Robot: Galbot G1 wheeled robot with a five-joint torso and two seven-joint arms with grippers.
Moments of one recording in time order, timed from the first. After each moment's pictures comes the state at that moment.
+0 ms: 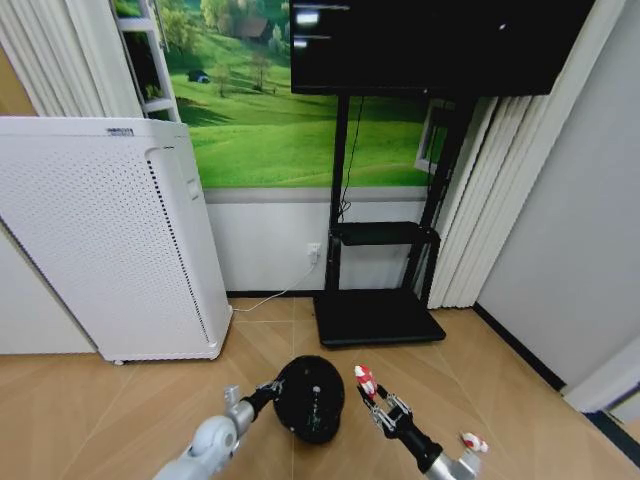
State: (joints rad) left arm 1.08 -1.09 0.06 -1.51 -0.95 0.17 0.15; right arm -1.74 1.18 0.57 1.90 0.45 0.28 -0.57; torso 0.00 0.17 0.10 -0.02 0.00
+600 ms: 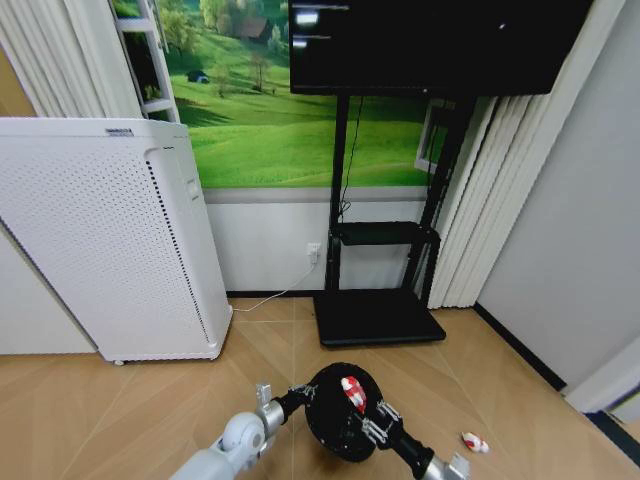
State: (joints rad) left arm 1.09 -1.10 0.15 -1.59 -0.94 0.18 0.14; right arm -1.74 1.16 0.54 1.87 0.38 0.29 -0.62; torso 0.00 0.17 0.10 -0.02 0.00
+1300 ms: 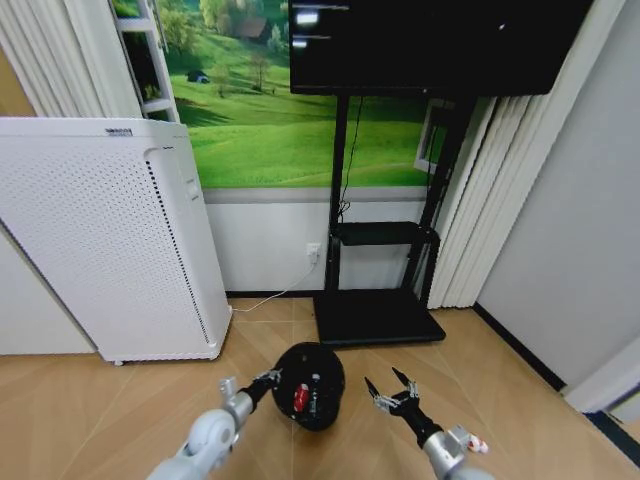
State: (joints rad) left arm 1.37 -1.06 -0.32 -1.77 -0.97 0.22 -0.01; right arm -1.67 1.17 0.55 1.85 0.42 0.12 -0.26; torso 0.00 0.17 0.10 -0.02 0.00
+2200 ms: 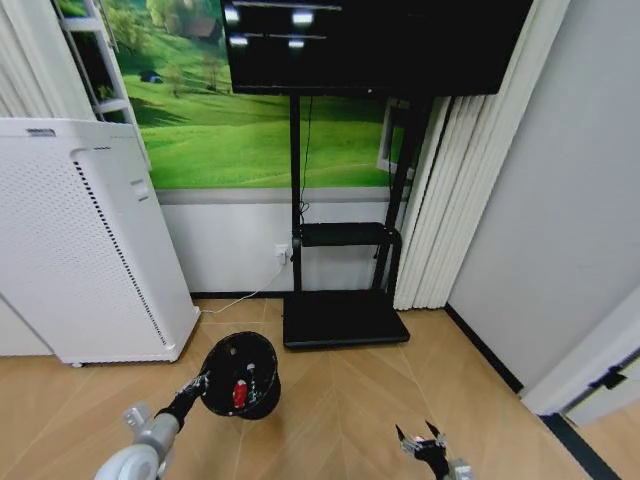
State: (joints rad) left arm 1.63 -1.10 -0.68 -1.94 -1.03 0.22 -0.01; right arm -1.58 1.26 0.62 1.39 0.17 0.05 -0.14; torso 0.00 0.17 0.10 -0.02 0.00
